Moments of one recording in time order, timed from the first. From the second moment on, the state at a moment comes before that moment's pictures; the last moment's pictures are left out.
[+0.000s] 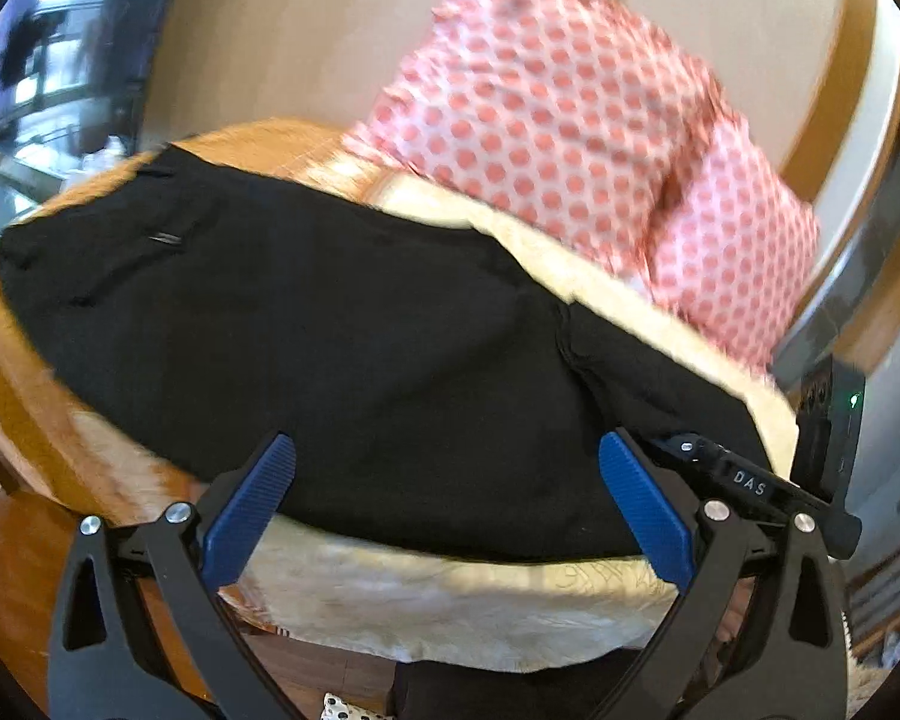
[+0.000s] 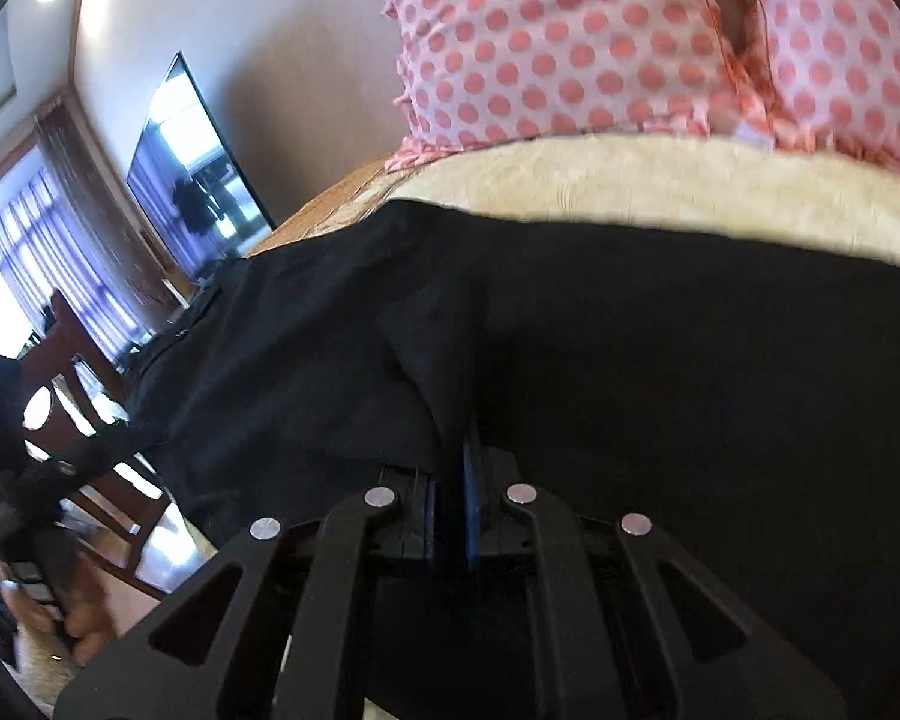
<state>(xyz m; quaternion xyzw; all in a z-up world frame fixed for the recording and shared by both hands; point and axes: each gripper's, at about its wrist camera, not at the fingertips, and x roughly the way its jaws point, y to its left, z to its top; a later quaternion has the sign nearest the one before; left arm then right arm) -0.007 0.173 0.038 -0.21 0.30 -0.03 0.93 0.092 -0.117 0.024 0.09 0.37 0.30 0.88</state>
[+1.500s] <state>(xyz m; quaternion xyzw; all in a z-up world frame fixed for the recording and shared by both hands) 0.003 0.282 0.029 -0.42 0.31 0.01 0.85 0.043 -0.032 0.013 0.00 0.35 0.43 0.83</state>
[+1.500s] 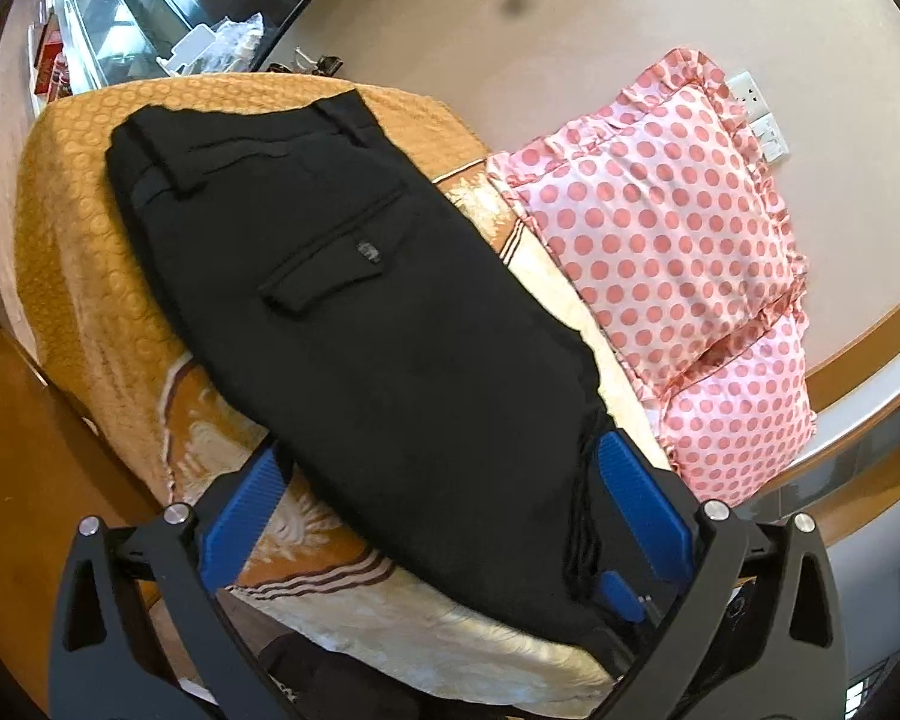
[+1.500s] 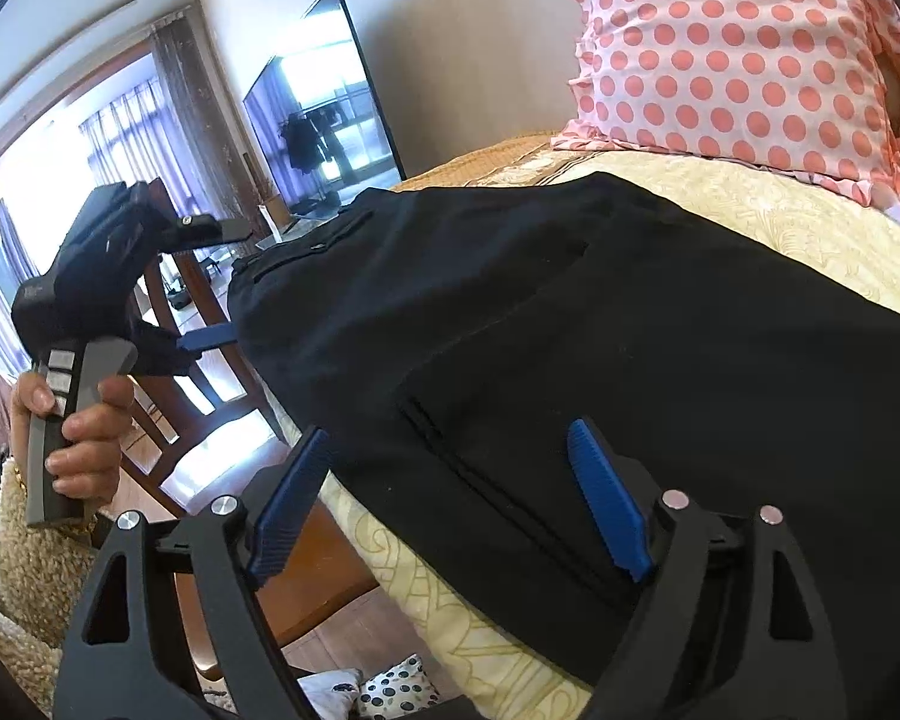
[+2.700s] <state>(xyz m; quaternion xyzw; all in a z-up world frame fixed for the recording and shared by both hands) -0.015 0.332 0.014 -0.53 0.29 0.09 0.79 0.037 -0.096 0.018 0.07 0.33 0.43 0.83</state>
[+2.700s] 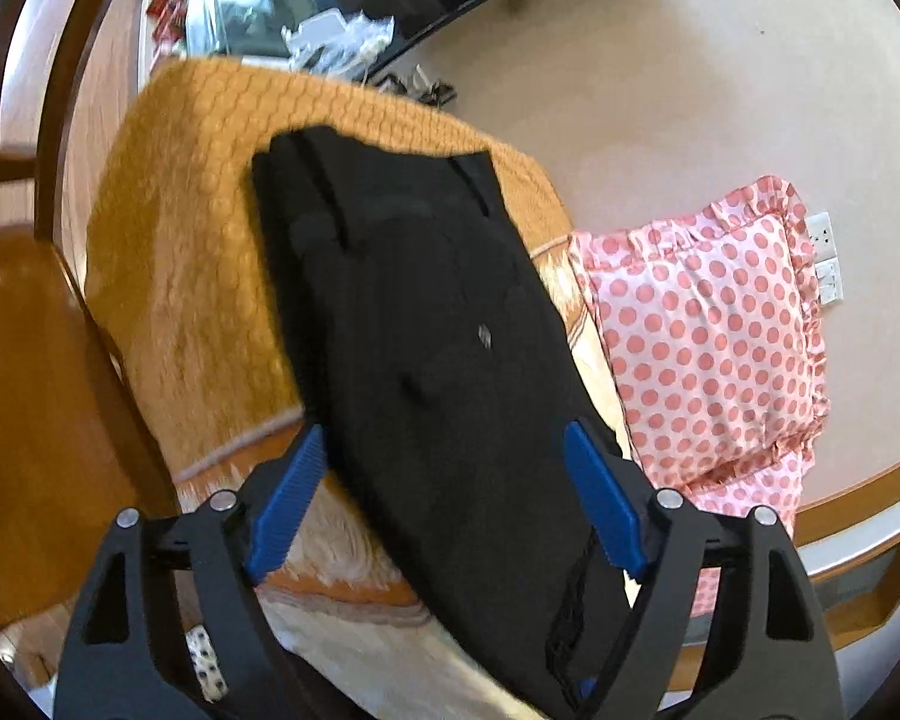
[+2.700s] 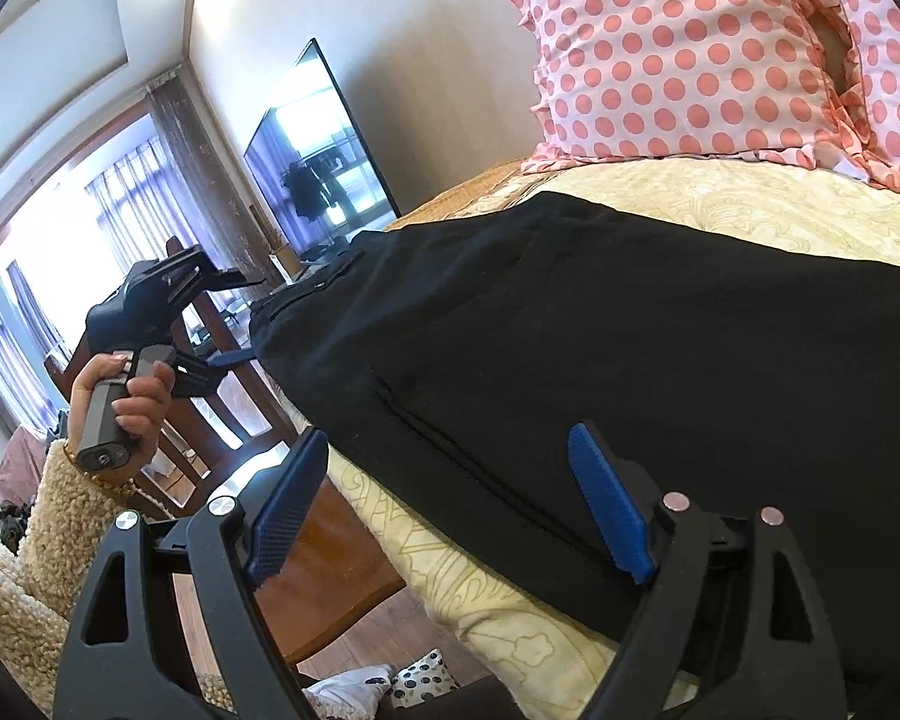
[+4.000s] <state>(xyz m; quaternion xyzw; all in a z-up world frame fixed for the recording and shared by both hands) 0.023 0.299 0.067 -0.36 0.27 0.18 0.88 0.025 -0.133 0.026 0.09 0.31 0.41 0.85</state>
